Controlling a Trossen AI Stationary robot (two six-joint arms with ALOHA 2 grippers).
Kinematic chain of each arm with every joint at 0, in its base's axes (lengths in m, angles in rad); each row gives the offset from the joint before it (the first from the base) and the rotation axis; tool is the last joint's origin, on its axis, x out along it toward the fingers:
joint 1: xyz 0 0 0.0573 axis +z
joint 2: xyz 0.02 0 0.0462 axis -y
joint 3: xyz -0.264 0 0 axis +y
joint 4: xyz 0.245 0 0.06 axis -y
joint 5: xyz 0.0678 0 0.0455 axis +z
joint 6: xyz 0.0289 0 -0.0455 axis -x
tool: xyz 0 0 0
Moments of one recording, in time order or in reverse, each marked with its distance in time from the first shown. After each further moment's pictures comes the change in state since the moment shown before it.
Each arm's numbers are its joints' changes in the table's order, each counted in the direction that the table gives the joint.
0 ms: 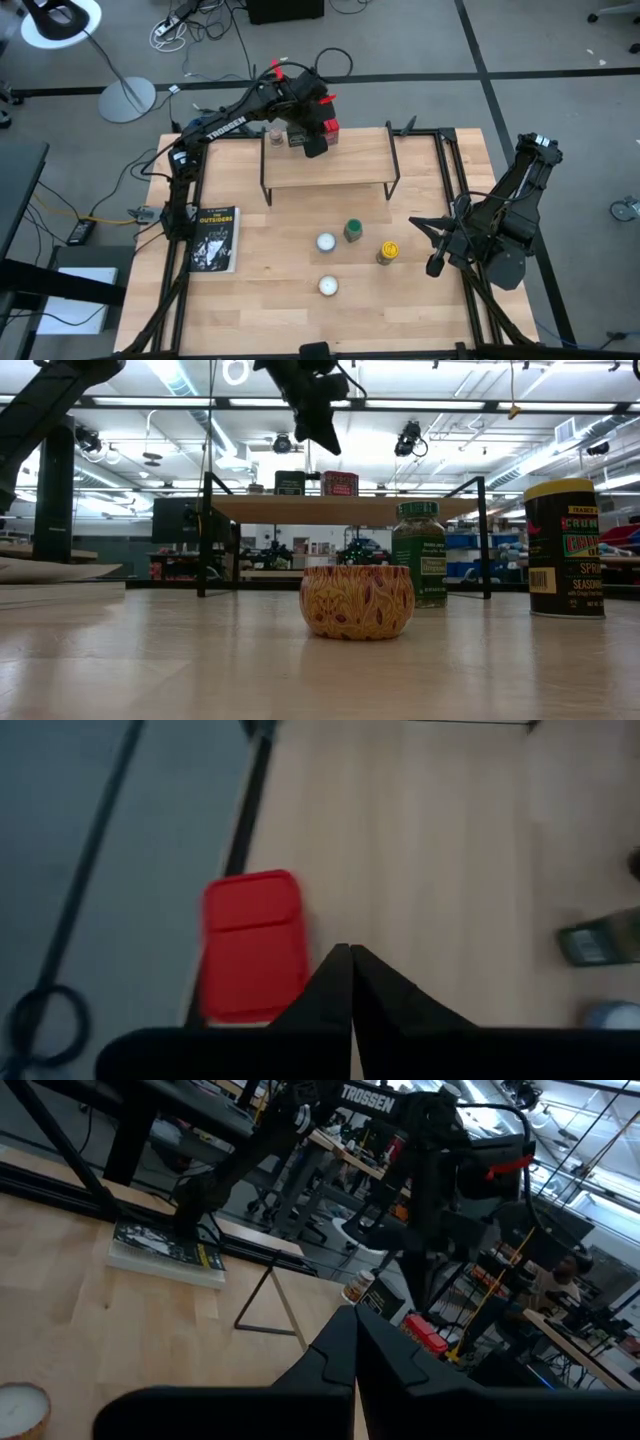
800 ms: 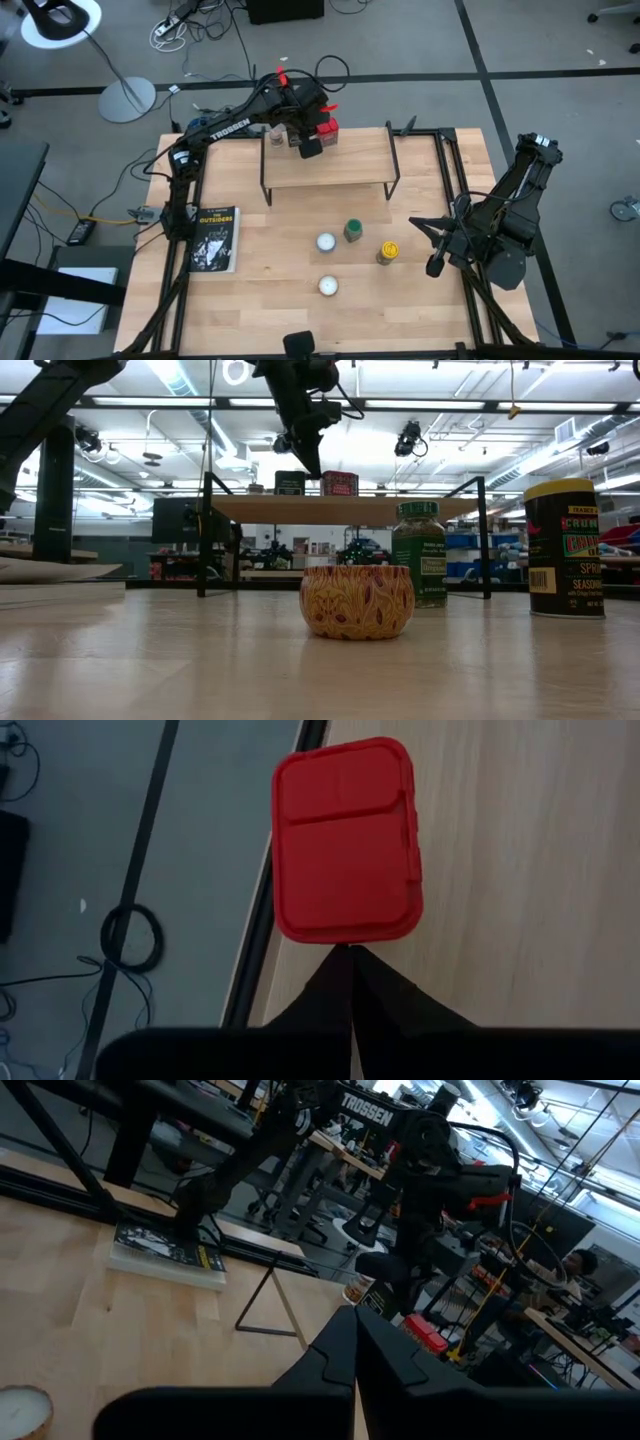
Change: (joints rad) left arm 0.004 0.000 0.086 -0.038 0.219 -0.005; right arm 0.000 0.000 0.000 0.008 0.000 0.000
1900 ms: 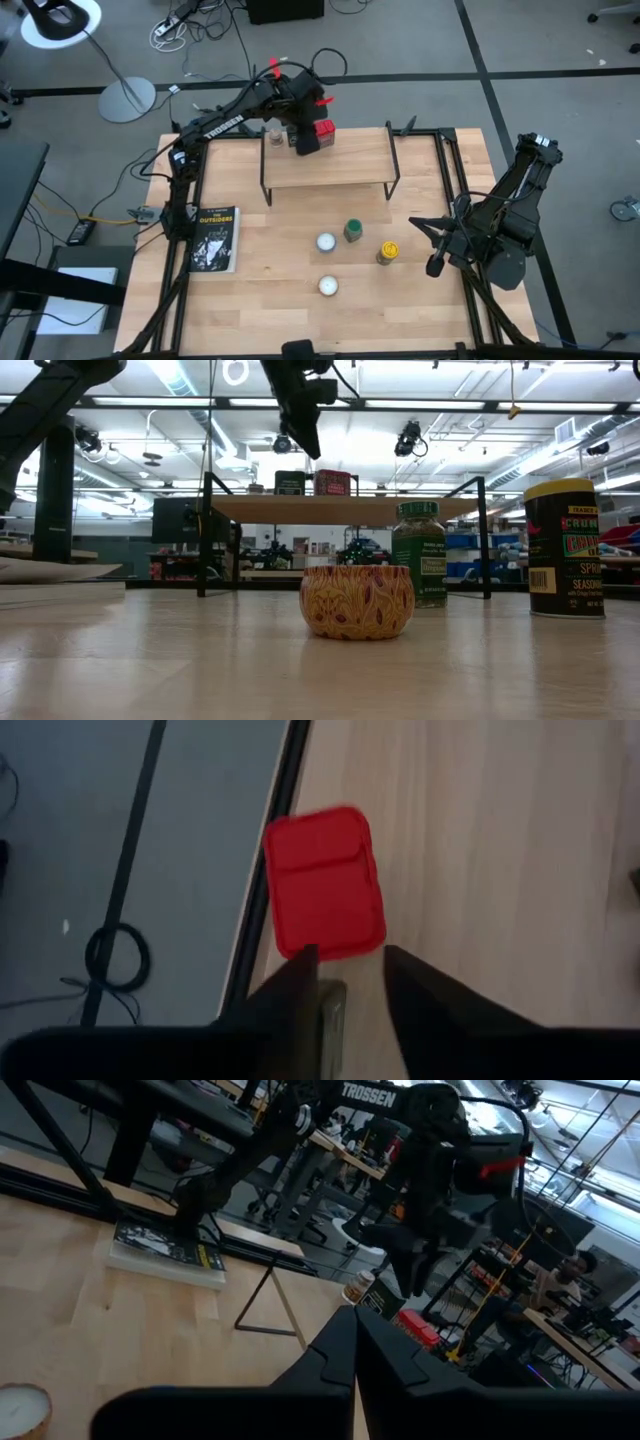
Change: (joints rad) left arm -0.003 0.001 -0.141 -0.121 -0.063 -0.019; right arm 0.000 0.000 0.000 -0.005 0.000 0.000
